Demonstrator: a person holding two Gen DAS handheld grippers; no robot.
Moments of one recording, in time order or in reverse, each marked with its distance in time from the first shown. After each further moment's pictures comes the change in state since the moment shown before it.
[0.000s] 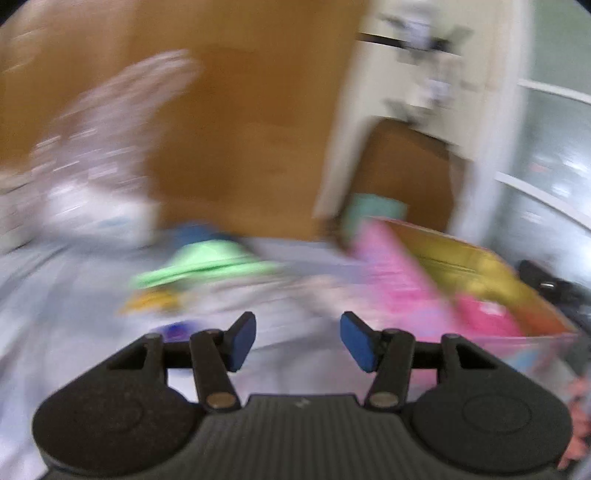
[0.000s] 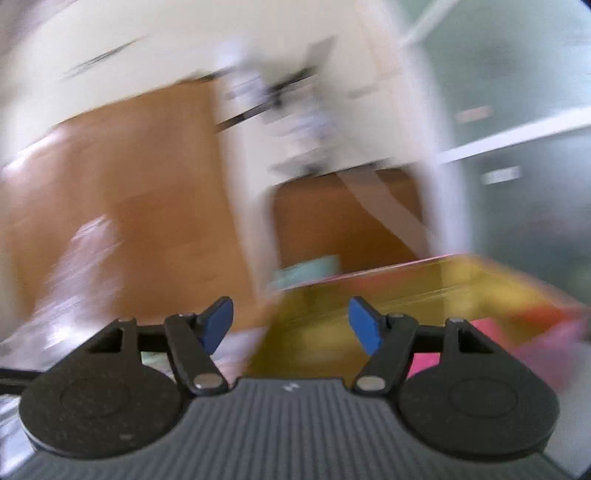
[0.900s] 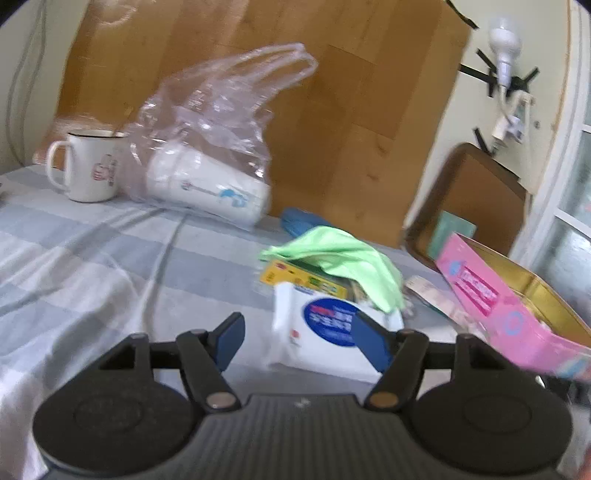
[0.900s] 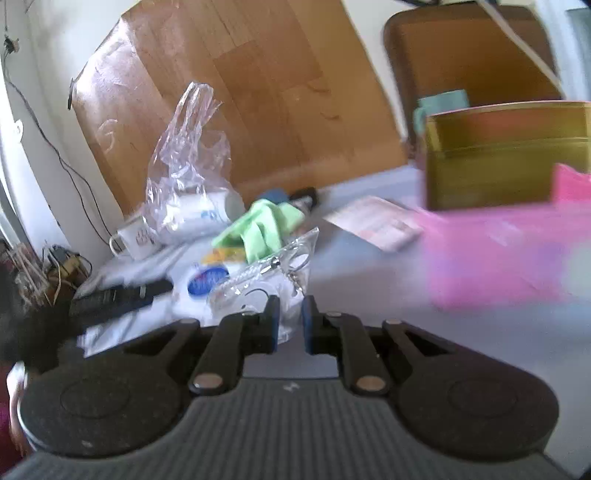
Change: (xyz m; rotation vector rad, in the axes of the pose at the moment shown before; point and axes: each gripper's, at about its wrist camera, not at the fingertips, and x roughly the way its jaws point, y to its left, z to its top) left arm -0.012 0.074 -0.025 -0.113 -0.032 0.045; right arm 0.001 0.048 -0.042 0.108 0.440 0.258
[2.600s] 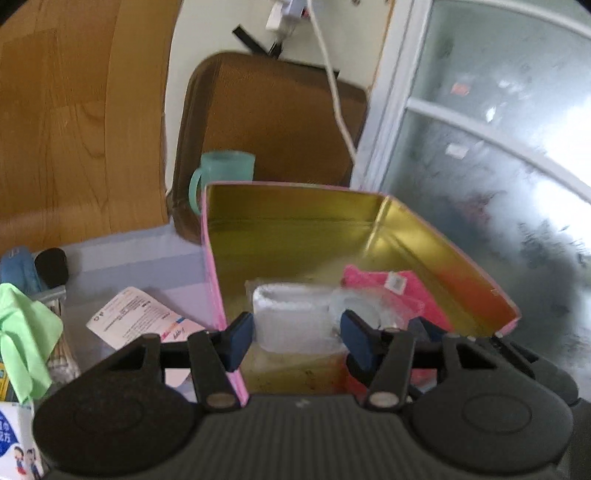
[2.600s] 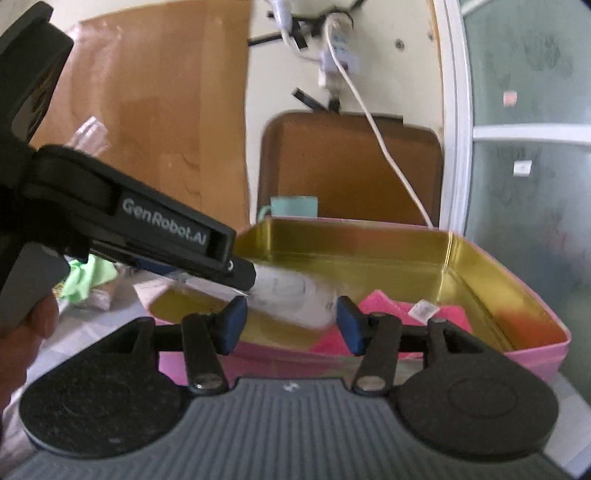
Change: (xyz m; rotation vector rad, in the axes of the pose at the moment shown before) left arm 0.104 -0.264 0.023 0.329 0.232 -0.301; right arm -0.007 -0.096 0.052 -0.256 -0.246 -0.414
